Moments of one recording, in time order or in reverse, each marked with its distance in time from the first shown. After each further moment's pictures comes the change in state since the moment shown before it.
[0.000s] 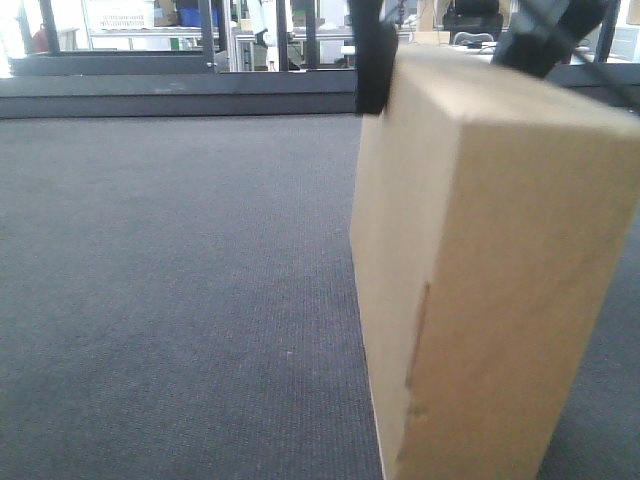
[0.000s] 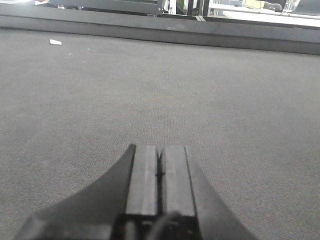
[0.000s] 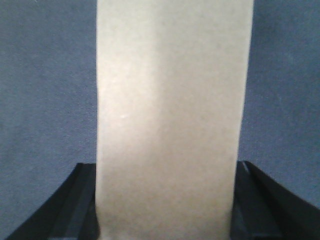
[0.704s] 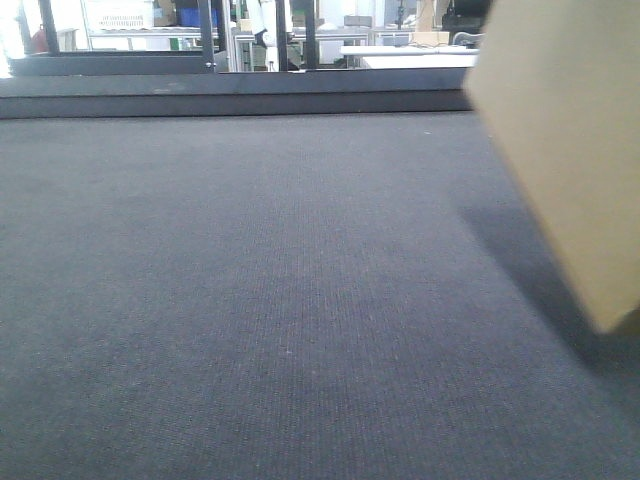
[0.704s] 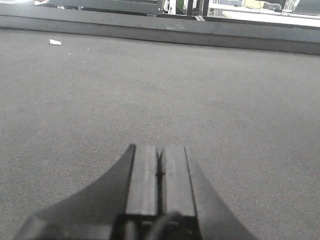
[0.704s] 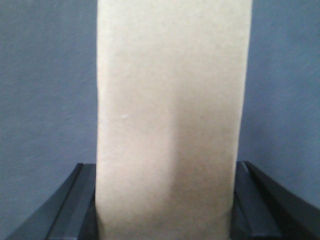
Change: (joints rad) left arm 0.000 0.000 0.000 0.000 0.000 0.000; right arm -0.349 -0.453 0.353 0.000 -0.329 -0.485
